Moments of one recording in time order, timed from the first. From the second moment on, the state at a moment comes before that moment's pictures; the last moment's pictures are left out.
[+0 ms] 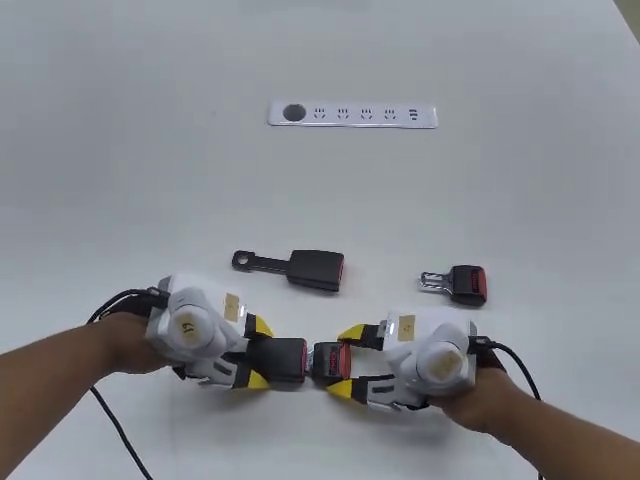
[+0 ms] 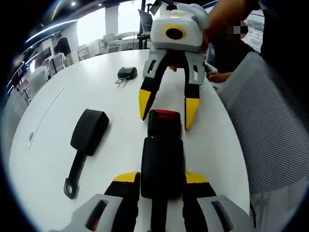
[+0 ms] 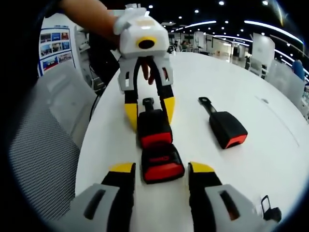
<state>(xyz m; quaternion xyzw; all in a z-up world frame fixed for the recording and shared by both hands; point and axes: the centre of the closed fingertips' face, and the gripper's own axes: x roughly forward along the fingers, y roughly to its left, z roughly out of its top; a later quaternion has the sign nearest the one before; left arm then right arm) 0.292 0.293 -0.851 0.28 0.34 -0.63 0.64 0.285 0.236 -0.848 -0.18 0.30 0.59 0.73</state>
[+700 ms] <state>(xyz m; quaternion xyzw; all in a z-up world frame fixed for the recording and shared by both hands) 0.348 0.280 -0.791 0.22 0.28 -0.58 0.73 0.331 0.167 -0.805 -0.16 0.27 0.52 0.79</state>
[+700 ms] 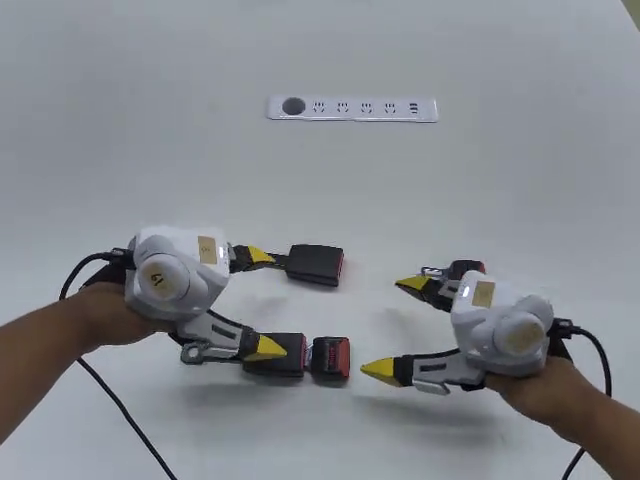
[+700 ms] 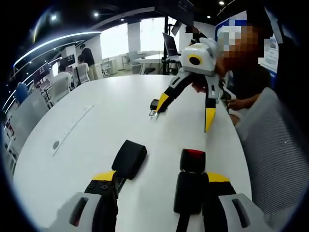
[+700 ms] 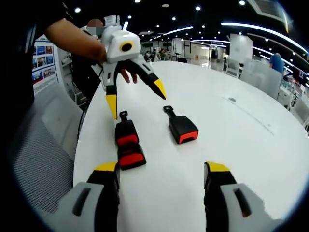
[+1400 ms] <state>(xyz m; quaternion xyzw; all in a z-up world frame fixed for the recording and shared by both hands) 0.393 0.266 -0.797 0.26 0.27 -0.60 0.70 0.385 0.067 -0.821 -0.19 0.31 0.51 0.78</state>
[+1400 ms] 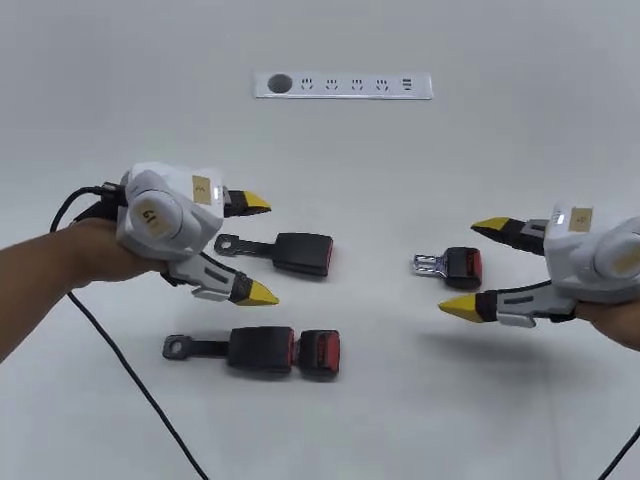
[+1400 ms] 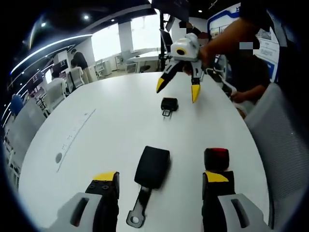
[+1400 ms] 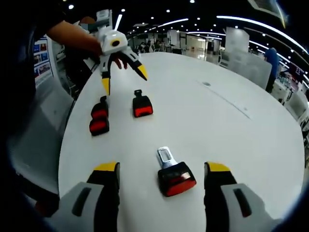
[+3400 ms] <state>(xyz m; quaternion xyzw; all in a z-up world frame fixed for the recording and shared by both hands) 0.413 0.234 -0.864 0.29 0.30 -0.63 0.66 0.396 0.050 -0.853 -0.22 0.32 0.59 0.71</state>
